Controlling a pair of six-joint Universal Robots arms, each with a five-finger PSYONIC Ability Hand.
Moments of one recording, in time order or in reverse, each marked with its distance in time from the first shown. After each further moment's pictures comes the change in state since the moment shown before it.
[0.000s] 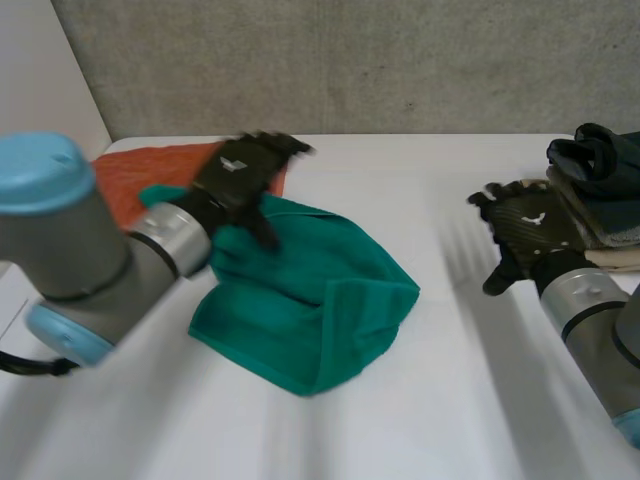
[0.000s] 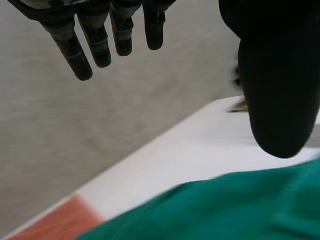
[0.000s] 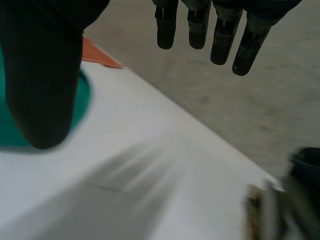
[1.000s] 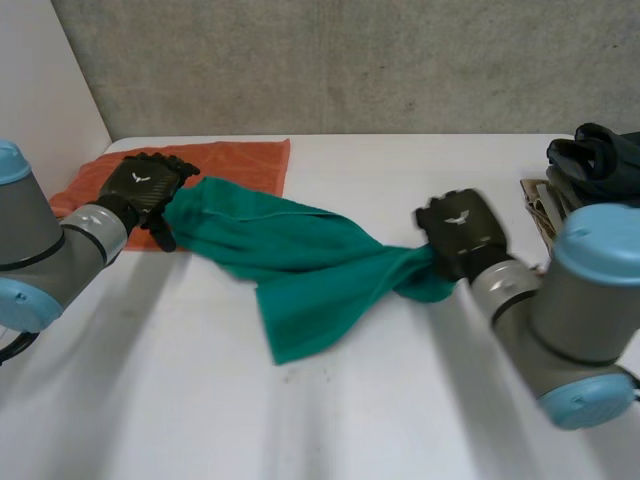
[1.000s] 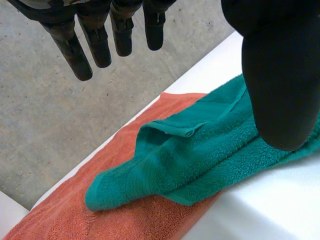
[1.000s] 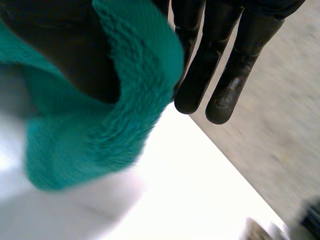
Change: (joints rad) left arm 0.270 -0.185 0.086 -0.052 -0.001 0.294; right arm 0.178 0.179 -0.202 0.023 0.086 -0.170; left_hand 0.000 0.000 0.000 0.000 0.000; right_hand 0.795 0.956 0.964 0.948 0.925
